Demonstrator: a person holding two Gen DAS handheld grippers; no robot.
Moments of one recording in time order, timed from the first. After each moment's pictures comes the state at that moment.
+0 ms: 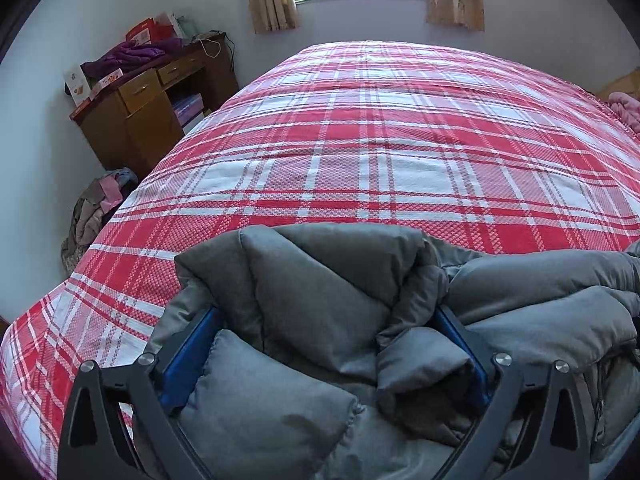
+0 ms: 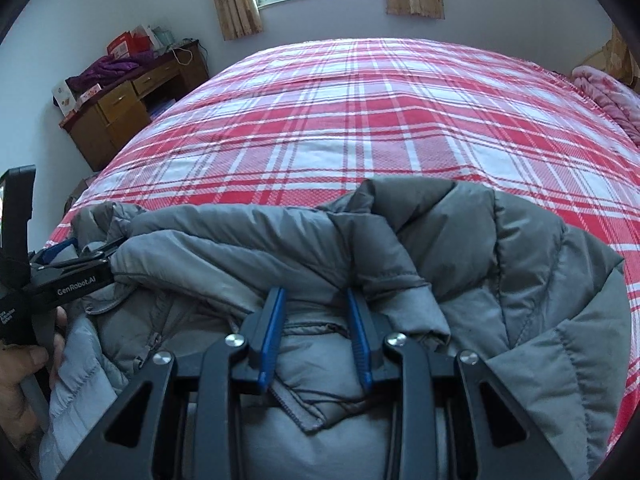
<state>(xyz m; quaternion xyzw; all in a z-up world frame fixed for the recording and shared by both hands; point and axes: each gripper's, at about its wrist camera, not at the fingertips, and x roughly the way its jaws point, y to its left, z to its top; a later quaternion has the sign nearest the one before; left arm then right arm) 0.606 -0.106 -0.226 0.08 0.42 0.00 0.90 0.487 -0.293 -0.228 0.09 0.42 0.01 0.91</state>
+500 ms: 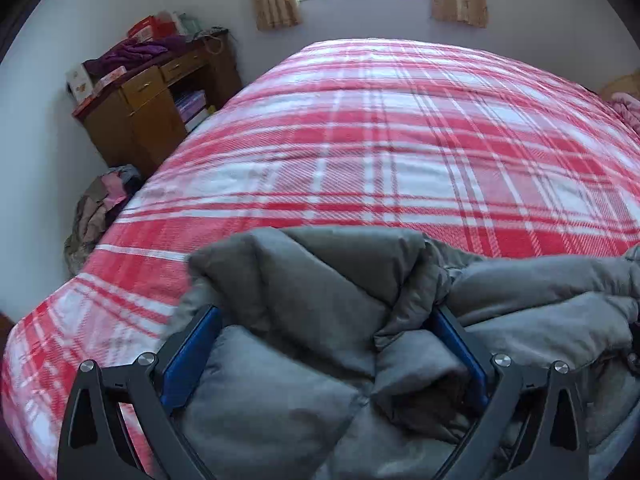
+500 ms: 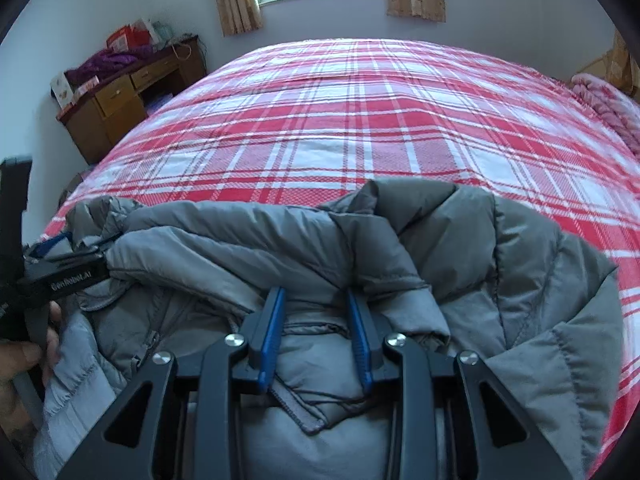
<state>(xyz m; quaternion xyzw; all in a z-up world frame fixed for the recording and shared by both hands) 0.602 -0.105 -0.203 0.08 0.42 0.01 0.90 0.488 -0.287 -0.223 0.06 0.42 0.00 0.90</state>
